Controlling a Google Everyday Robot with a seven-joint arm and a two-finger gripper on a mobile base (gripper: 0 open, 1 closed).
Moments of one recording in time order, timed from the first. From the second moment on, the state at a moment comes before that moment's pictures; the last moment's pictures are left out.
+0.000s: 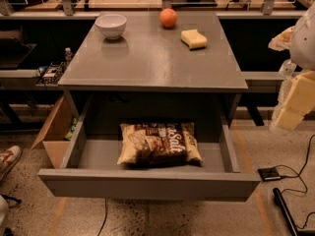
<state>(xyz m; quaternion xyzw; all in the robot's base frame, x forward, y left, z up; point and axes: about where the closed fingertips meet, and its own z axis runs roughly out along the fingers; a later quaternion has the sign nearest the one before) 0.438 -0.214 0.987 -0.60 0.78 -0.05 0.18</state>
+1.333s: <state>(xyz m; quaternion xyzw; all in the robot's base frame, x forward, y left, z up) 0.482 -0.174 0.852 -0.57 0.80 0.06 0.19</state>
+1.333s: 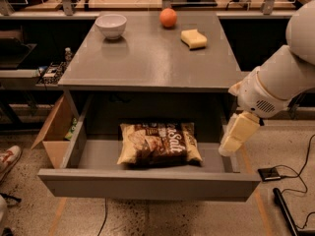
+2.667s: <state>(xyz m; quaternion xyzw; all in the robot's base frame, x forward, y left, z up) 0.550 -0.111 0.745 -0.56 0.79 0.14 0.21</state>
